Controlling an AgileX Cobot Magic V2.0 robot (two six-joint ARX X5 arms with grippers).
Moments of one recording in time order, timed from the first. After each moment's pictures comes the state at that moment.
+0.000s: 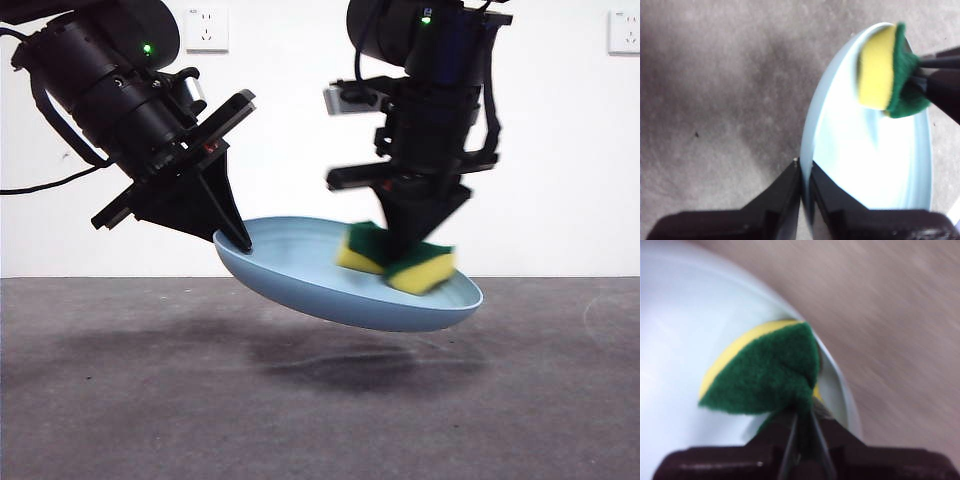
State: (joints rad) left arm -0.42 1.62 1.08 -0.38 0.45 -0.27; right arm 0.64 1.75 1.27 -0.51 0.15 -0.04
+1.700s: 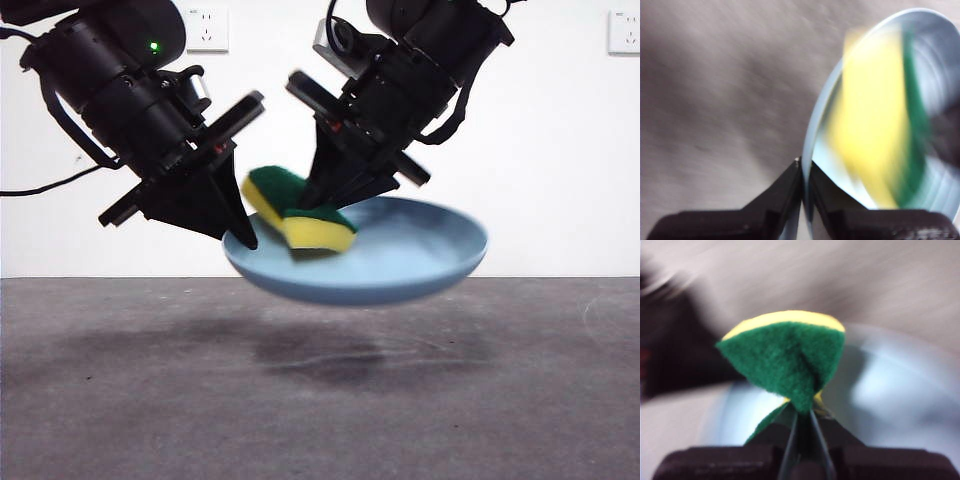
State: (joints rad) left arm -0.43 1.62 1.08 -0.33 0.35 -0.29; right arm 0.59 1.74 1.28 -0.40 -0.41 -0.02
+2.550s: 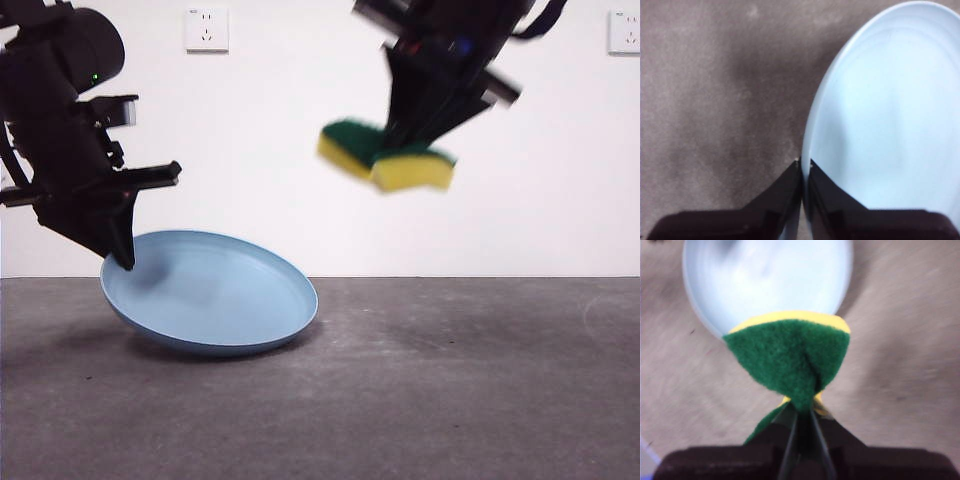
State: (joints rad) left arm -0.25 1.64 1.08 -0.36 0.01 -0.12; right arm 0.58 1.48 1.28 -0.71 -0.14 -0.05
